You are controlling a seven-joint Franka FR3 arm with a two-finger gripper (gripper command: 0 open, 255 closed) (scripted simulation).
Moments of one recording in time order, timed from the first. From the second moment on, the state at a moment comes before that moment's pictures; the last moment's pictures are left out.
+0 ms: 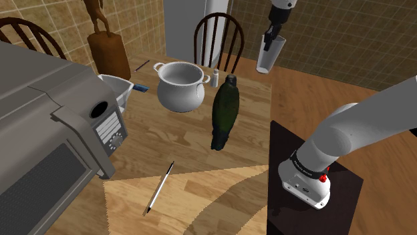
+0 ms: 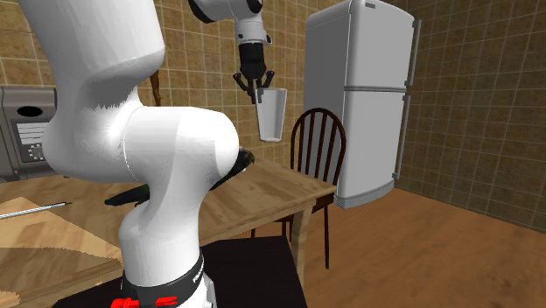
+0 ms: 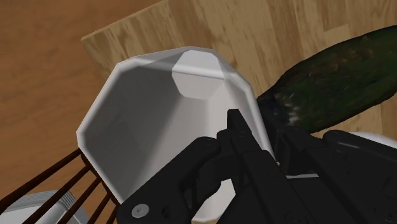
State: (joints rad) arm -0.12 -0.39 -0.20 -2.16 -0.16 1.82 -0.43
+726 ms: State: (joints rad) arm -0.12 -0.37 -0.19 -2.00 -0.15 1.68 -0.45
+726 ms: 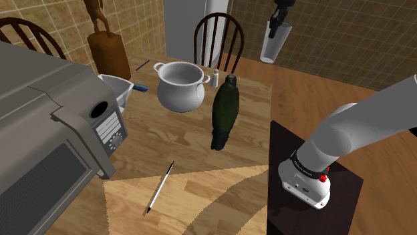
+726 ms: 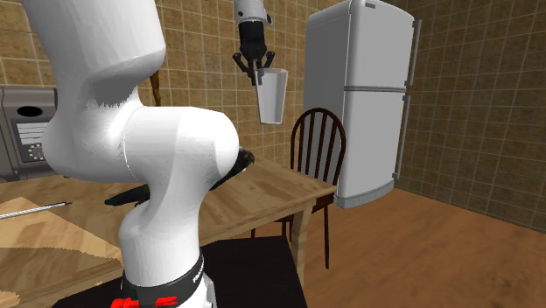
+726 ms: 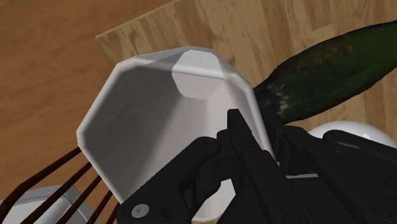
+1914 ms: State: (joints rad) arm -0.01 -0.64 0.10 -2.17 -0.04 1.55 -0.09
